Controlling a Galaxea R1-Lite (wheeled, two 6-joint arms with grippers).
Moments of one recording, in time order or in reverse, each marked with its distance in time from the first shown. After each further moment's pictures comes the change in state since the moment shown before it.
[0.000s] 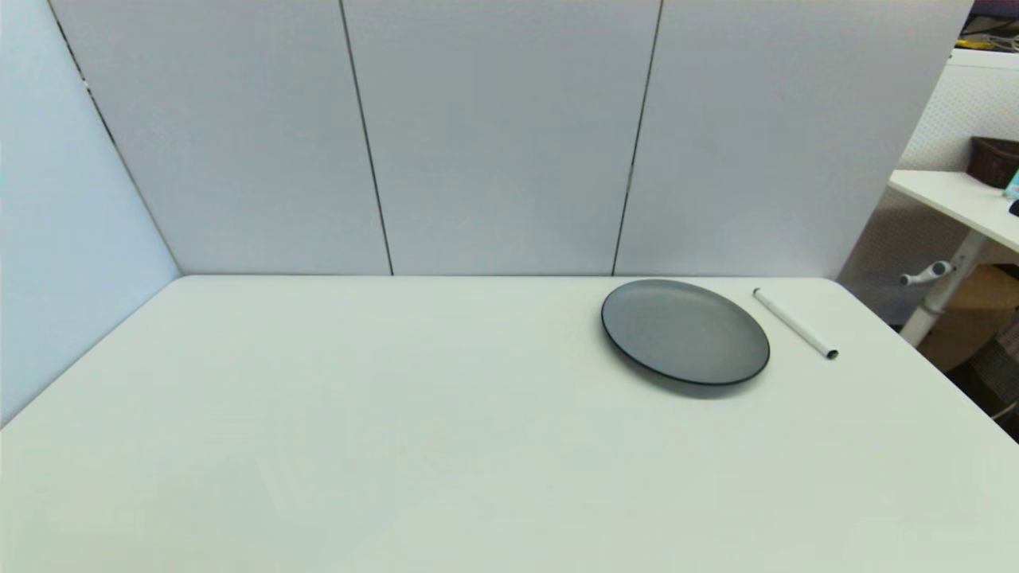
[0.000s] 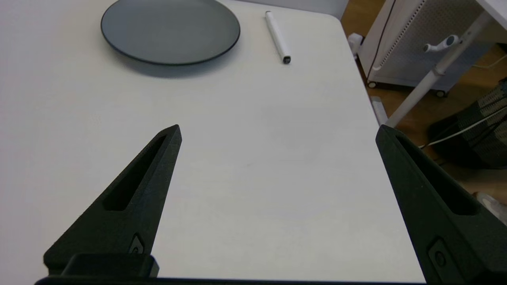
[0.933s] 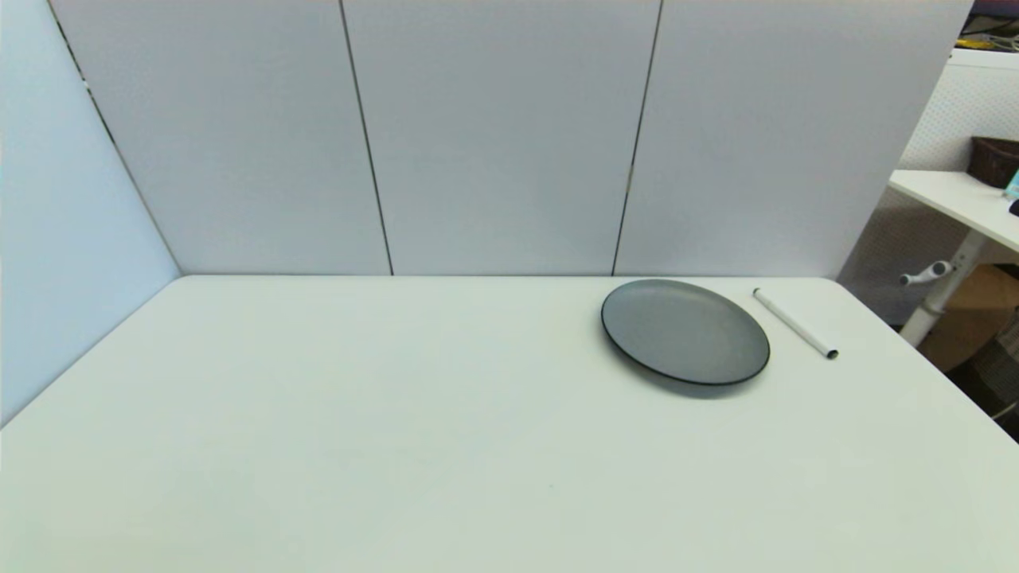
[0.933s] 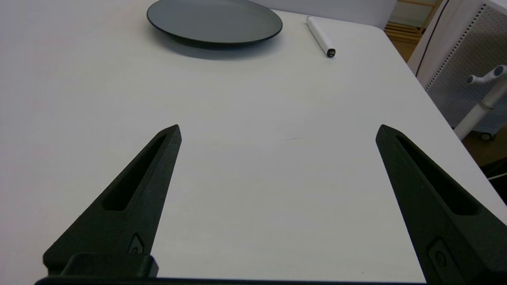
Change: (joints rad) left arm 0.000 0.000 0.000 0.000 0.000 0.000; right arm 0.003 -0.359 0.412 -0.215 0.120 0.028
